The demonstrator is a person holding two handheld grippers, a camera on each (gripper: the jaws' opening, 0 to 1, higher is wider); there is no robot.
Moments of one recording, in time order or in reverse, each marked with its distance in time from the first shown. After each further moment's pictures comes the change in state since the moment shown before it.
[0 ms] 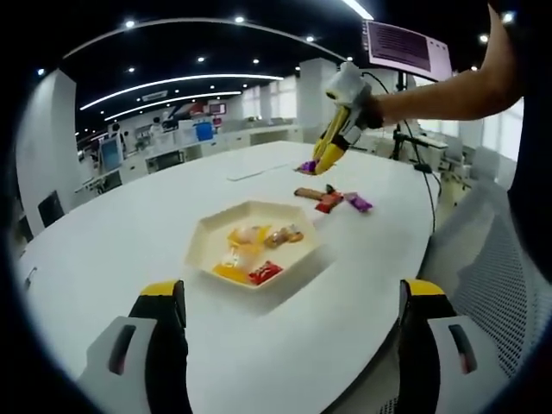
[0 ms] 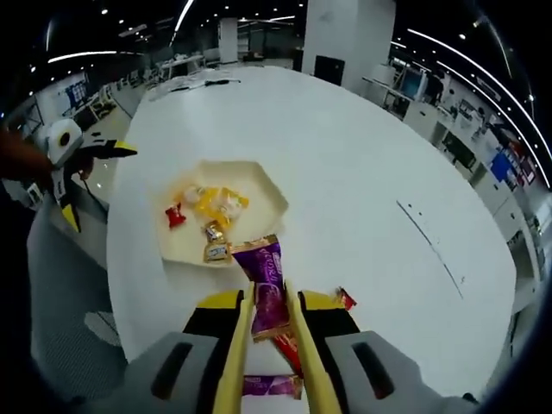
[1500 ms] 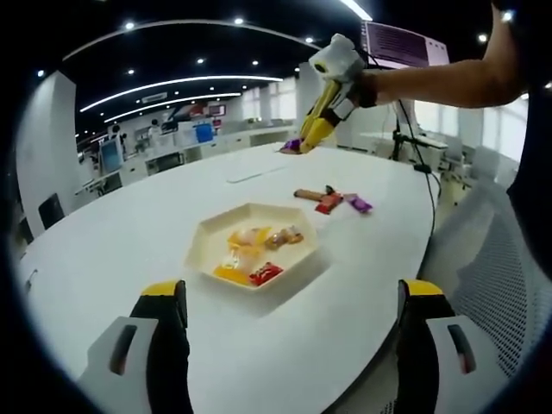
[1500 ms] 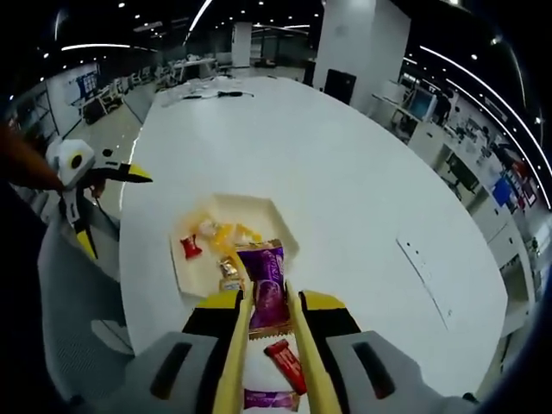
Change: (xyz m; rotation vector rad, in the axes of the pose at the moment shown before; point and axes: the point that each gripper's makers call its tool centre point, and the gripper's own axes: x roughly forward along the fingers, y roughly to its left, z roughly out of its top) left arm -0.001 -0.001 0.001 0.018 -0.008 -0.003; right arm -0.004 0.022 0.060 -0.069 -0.049 0.010
